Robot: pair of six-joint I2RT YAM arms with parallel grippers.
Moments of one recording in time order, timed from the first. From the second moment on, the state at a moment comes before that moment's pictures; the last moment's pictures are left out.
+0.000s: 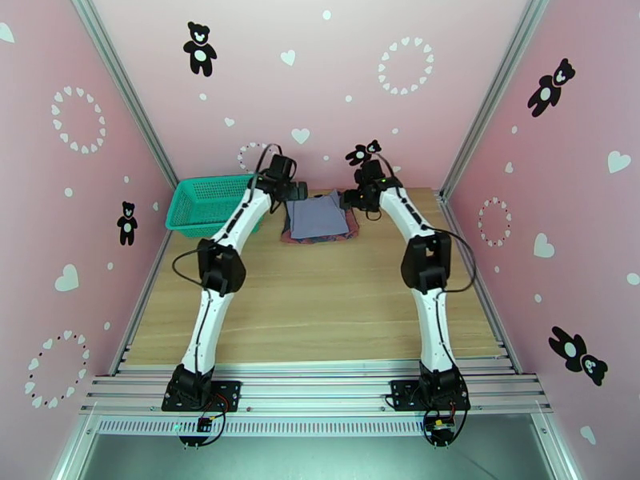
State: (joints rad) left arm -0.37 2.26 2.39 -0.81 -0.16 -0.33; right arm 0.25 2.15 2.11 -0.83 -0.09 0.20
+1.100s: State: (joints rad) left arm -0.01 1.34 0.37 0.55 -0.38 -0.21; right arm 0.02 1.49 0.27 0.79 0.17 -0.04
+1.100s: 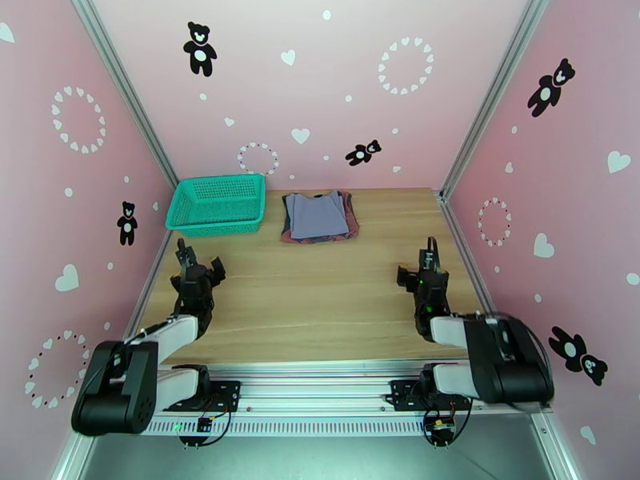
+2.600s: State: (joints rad) left arm 0.27 2.08 1.37 -1.61 1.44 1.94; right arm 0.02 1.54 0.41 0.71 -0.04 -0.08
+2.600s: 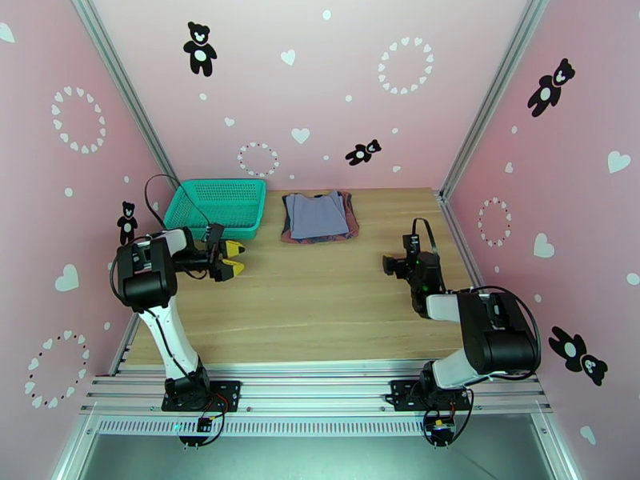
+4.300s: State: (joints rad) left arm 0.31 0.45 1.24 -0.28 0.15 -0.06; right arm 0.02 1.54 0.41 0.71 -0.04 -0.08
